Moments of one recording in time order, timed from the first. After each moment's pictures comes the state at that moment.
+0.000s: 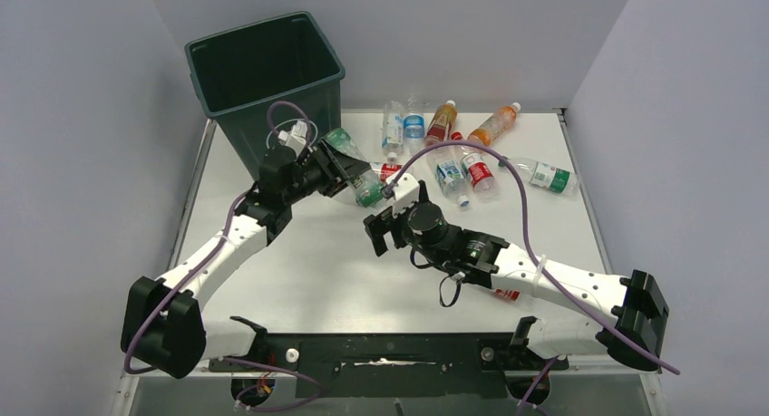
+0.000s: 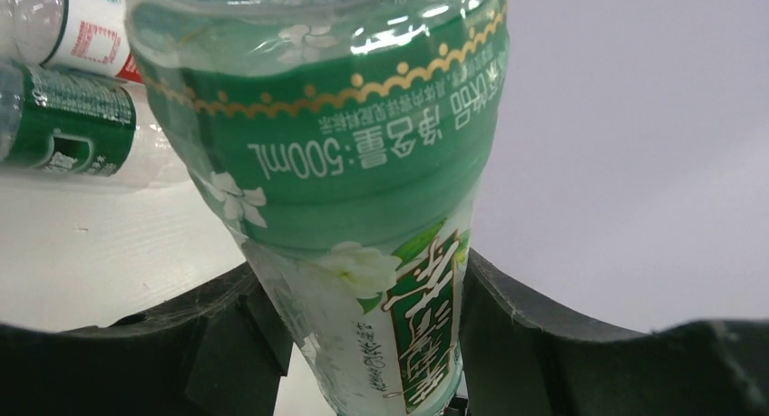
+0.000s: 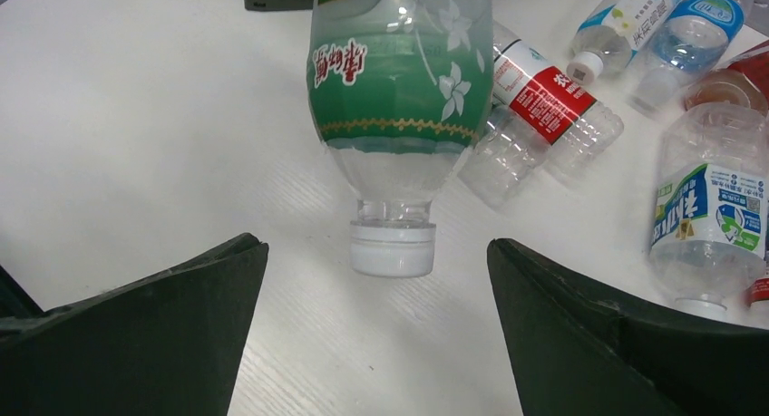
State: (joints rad) left arm -0.41 1.28 0.85 0.19 0.36 -1.11; right arm 1.06 1.22 0.93 -0.10 0.36 0.13
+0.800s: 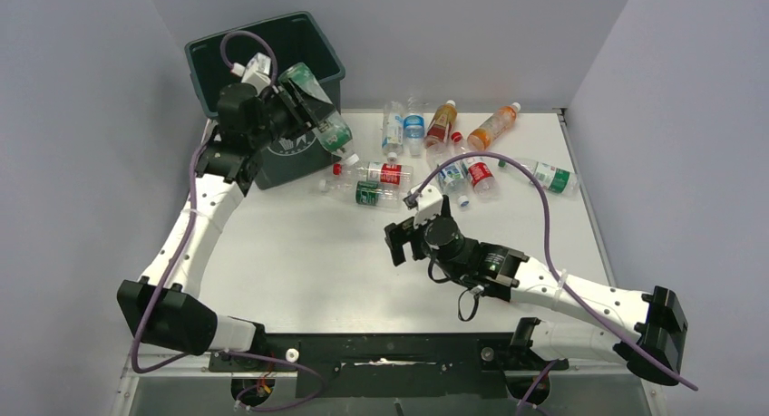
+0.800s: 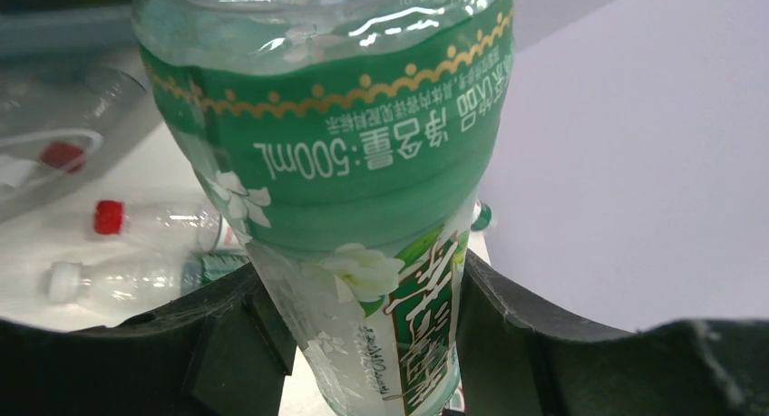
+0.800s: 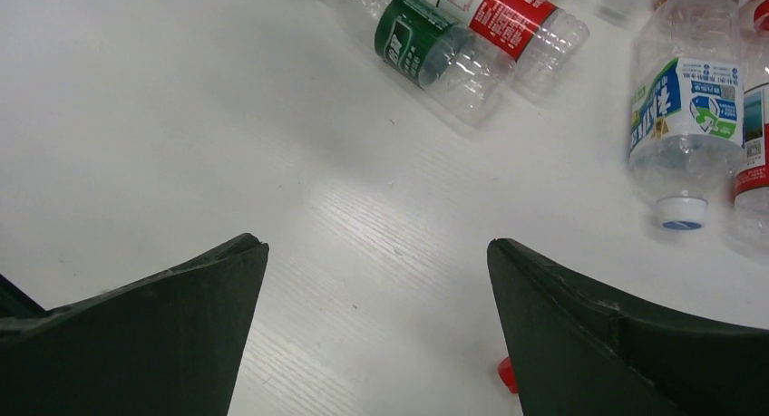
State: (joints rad) left arm -0.26 1.37 1.38 -0.22 0.29 -0.78; right arm 1.06 1.08 0.81 -0.17 0.43 0.23
